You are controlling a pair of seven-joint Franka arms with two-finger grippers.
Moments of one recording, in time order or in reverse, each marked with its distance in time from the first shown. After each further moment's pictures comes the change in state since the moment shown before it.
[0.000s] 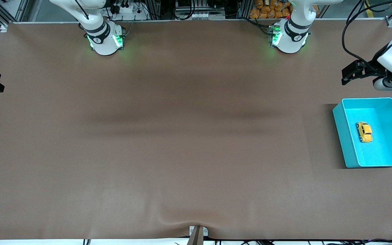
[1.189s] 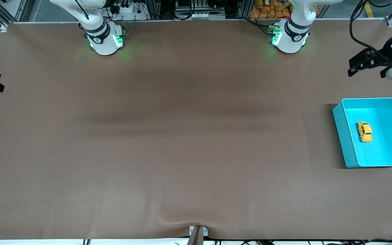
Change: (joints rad) left arm 0.002 0.004 0.008 0.077 -0.019 -0.070 0.005; right arm 0.000 0.000 0.000 0.000 -0.002 -0.004 0.000
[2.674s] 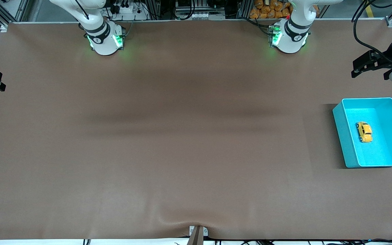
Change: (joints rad) left arm 0.003 0.012 0.016 0.004 0.000 -0.001 0.046; right arm 0.000 0.000 0.003 0.000 0.000 -0.010 0.000
